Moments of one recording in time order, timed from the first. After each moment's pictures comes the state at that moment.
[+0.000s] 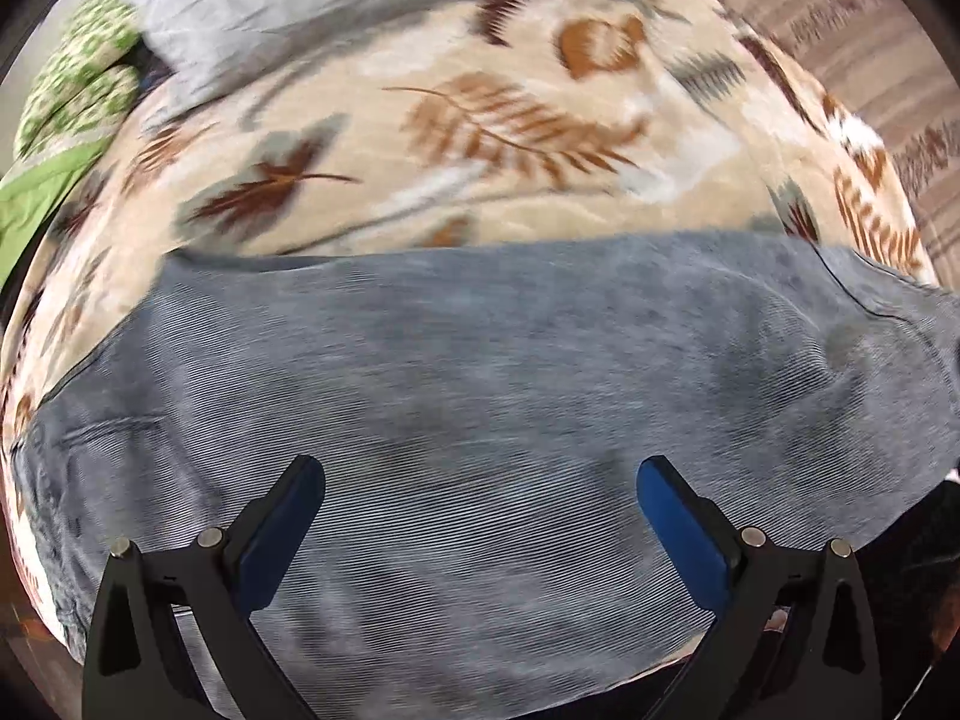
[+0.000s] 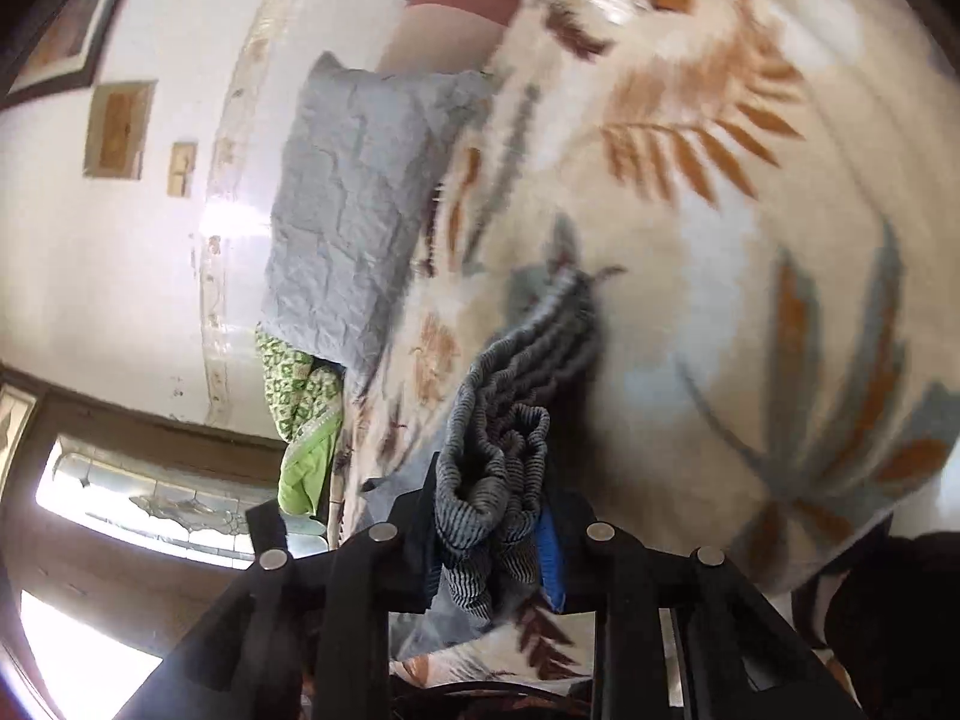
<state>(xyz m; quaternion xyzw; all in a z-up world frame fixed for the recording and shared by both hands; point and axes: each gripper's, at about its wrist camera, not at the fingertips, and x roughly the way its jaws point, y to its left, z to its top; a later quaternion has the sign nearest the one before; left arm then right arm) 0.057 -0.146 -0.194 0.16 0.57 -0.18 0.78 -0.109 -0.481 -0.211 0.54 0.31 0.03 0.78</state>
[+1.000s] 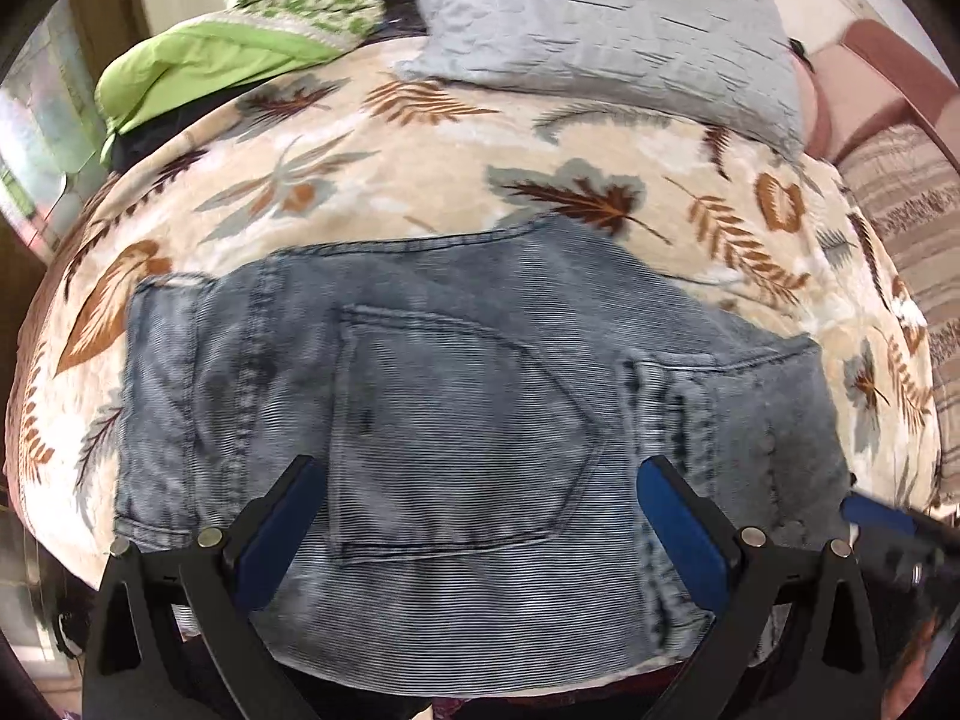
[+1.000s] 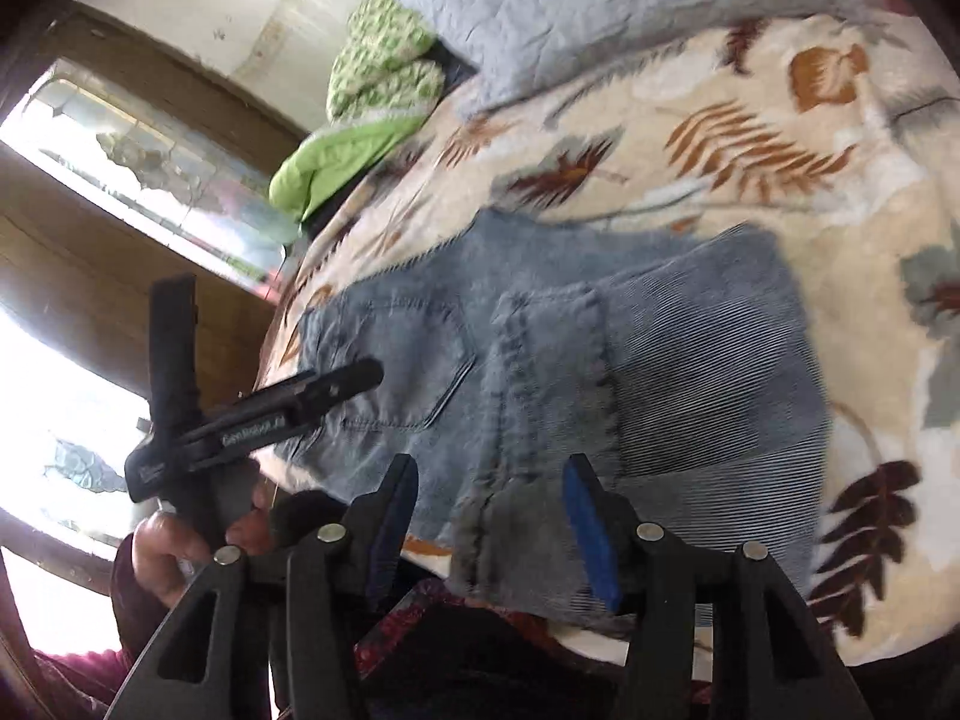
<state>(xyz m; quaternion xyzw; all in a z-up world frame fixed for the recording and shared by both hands) 0.063 0.011 -0.162 0.03 0.53 -0.10 0.84 0.008 -0.249 -0.176 0.25 0.49 0.18 0.81</state>
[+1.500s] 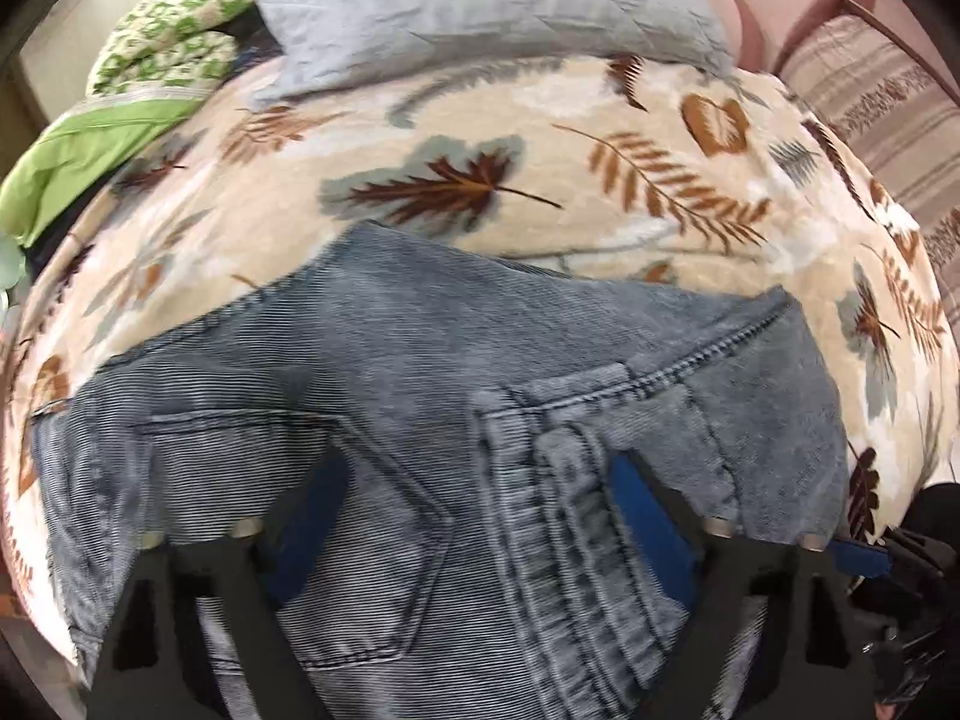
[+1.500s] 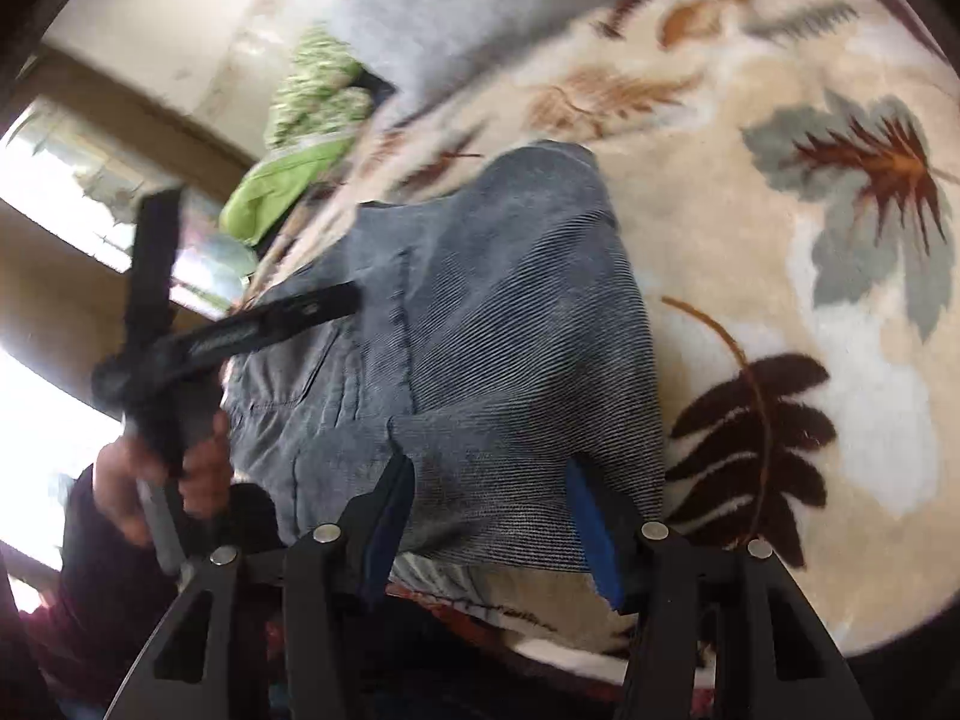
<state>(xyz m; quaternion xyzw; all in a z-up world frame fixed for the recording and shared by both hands) 0.088 -0.081 -0.199 0.11 0.53 -0.17 0.82 -0.022 -0.306 -0.243 0.26 0.47 0.17 0.83</state>
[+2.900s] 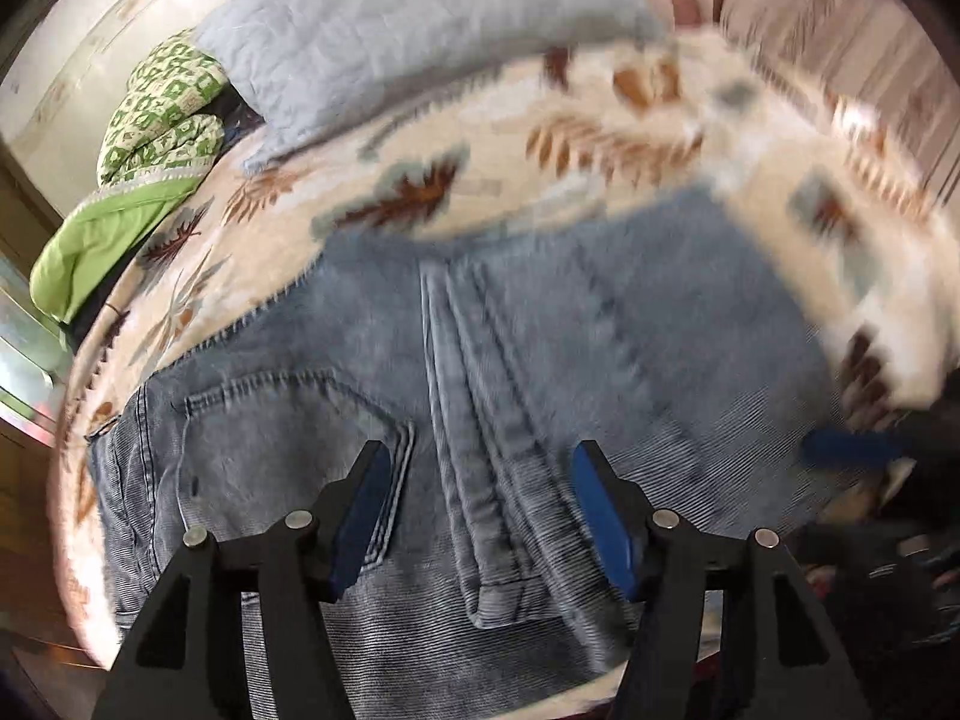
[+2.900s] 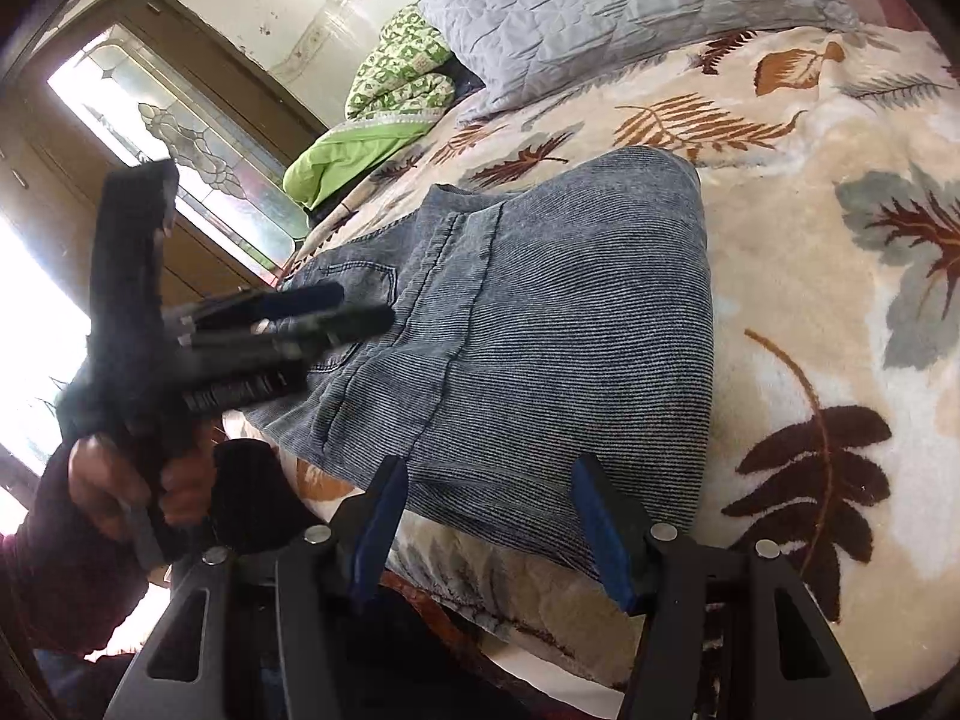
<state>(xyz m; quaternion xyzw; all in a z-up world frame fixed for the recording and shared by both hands) 0.030 -0.101 -0.204 0.24 0.48 -0.15 0.83 -0.023 -0.283 -0.236 0.21 0.45 0.22 0.84</state>
